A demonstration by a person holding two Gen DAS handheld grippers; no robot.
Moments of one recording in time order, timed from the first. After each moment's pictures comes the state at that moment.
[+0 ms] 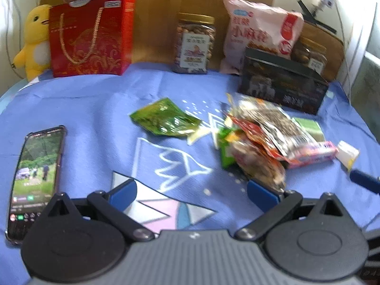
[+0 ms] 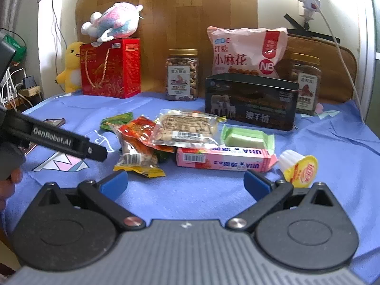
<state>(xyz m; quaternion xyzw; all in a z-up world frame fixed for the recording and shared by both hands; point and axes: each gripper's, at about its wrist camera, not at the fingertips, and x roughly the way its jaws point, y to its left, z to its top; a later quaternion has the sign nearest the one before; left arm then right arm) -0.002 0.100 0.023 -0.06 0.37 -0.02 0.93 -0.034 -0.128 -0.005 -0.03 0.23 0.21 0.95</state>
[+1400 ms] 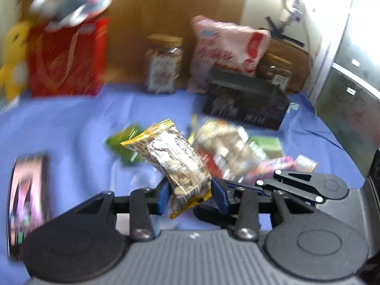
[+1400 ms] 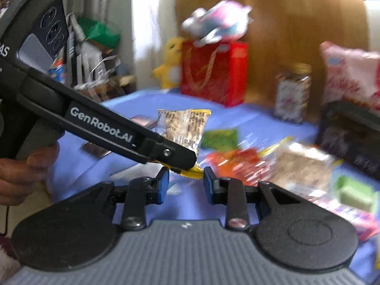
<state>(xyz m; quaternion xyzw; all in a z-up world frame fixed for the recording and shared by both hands) -0.005 0.080 0.072 -0.06 0.34 -0.10 0.93 -0.005 -0.077 0.027 -0.06 0.20 0.42 0.88</state>
